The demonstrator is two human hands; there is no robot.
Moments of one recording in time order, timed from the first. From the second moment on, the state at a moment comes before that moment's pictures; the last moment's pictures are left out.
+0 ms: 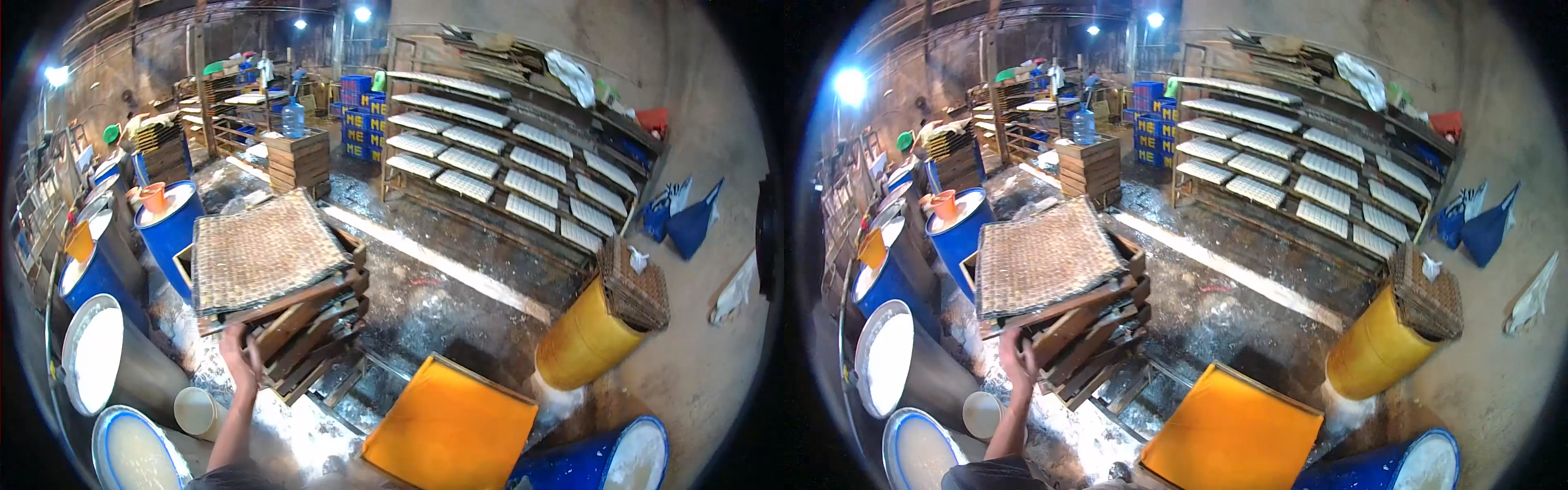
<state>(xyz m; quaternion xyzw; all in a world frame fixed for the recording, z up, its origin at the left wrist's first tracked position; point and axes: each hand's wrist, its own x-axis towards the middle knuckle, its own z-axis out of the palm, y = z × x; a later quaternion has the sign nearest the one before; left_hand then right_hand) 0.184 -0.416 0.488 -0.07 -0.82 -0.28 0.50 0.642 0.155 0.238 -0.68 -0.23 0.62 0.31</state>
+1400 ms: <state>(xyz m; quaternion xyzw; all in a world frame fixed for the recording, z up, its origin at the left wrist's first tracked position) 0.275 -0.408 0.400 0.00 -0.68 -0.71 -0.18 0.493 -0.045 0.351 -0.32 -0.58 0.73 0.16</state>
